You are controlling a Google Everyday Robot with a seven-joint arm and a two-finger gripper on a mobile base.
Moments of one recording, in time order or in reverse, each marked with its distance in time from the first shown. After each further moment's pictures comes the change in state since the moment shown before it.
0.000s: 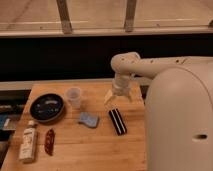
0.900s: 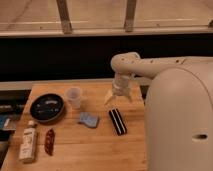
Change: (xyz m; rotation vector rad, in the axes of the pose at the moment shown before) arm 0.001 -0.001 0.001 0.000 0.003 0.002
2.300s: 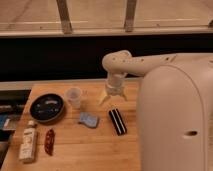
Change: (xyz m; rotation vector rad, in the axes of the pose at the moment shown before) arm -0.009 0.045 0.005 0.060 0.041 -0.102
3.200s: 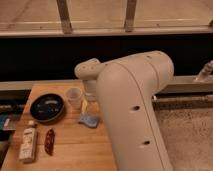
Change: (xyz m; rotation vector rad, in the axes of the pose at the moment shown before) arm -0.013 0.081 0.058 0.034 0.168 -0.152
